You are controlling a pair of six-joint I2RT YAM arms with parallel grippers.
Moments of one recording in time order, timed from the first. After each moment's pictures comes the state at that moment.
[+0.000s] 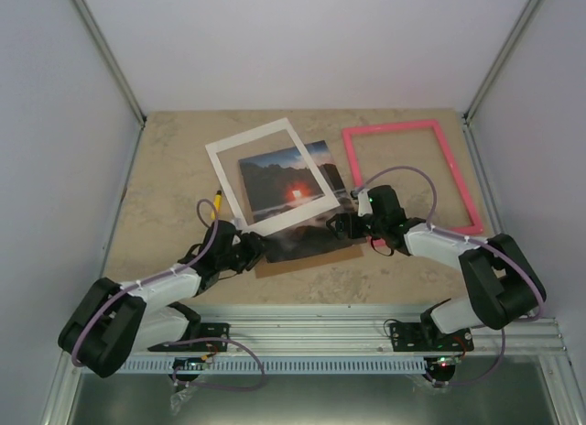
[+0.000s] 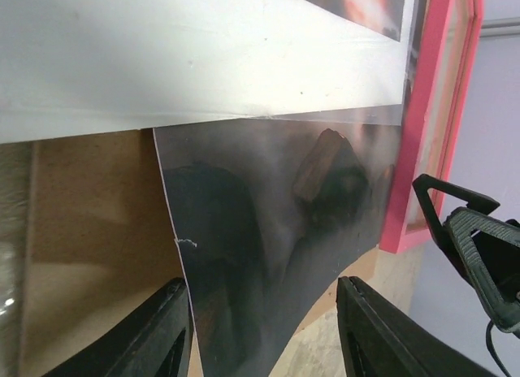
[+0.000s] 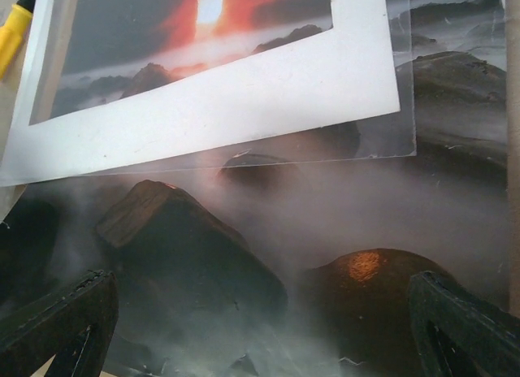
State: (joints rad) left arm -0.51 1.14 0.23 0.25 0.34 -1.19; right arm 0.49 1.45 0.61 0.06 -0.29 0.34
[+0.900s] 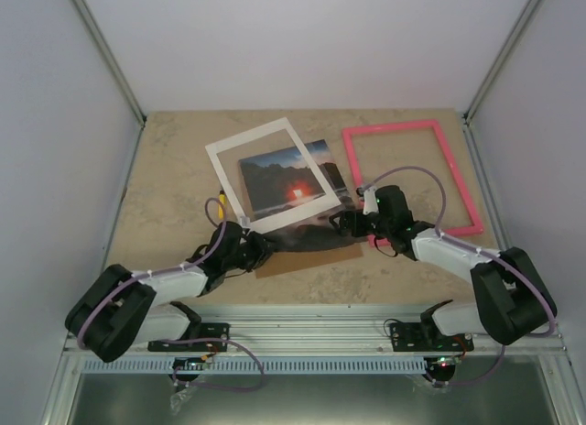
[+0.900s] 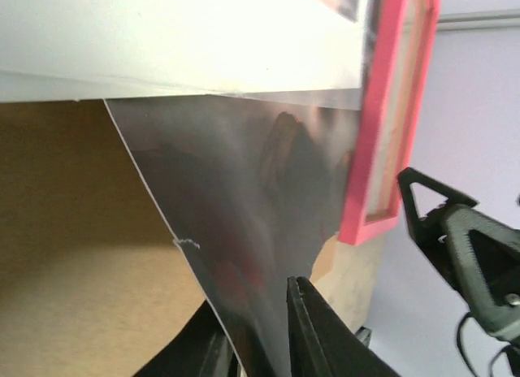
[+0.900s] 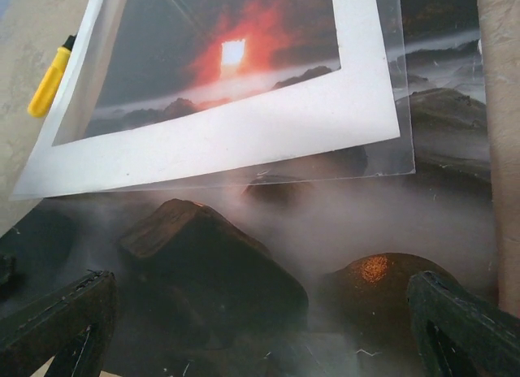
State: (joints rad) left arm -0.59 1.26 0.22 0.47 0.33 -1.30; right arm 0.47 1.37 0.57 0.09 -0.29 0.36
